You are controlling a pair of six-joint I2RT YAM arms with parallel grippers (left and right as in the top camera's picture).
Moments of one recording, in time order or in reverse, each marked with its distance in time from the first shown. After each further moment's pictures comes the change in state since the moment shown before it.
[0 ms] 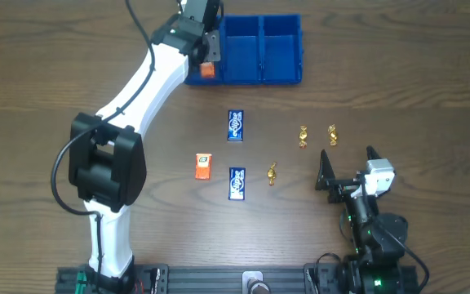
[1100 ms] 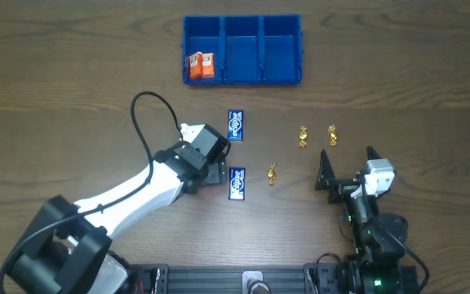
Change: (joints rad) left arm -0.298 -0.575 -1.076 0.211 0.052 -0.348; right arm 0.000 0.000 0.000 0.000 0.000 0.000
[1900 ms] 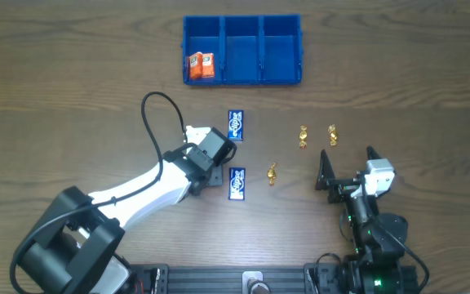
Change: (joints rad) left arm -0.029 0.055 0.005 0.021 -0.035 -0.006; right arm 0.000 0.000 0.000 0.000 0.000 0.000
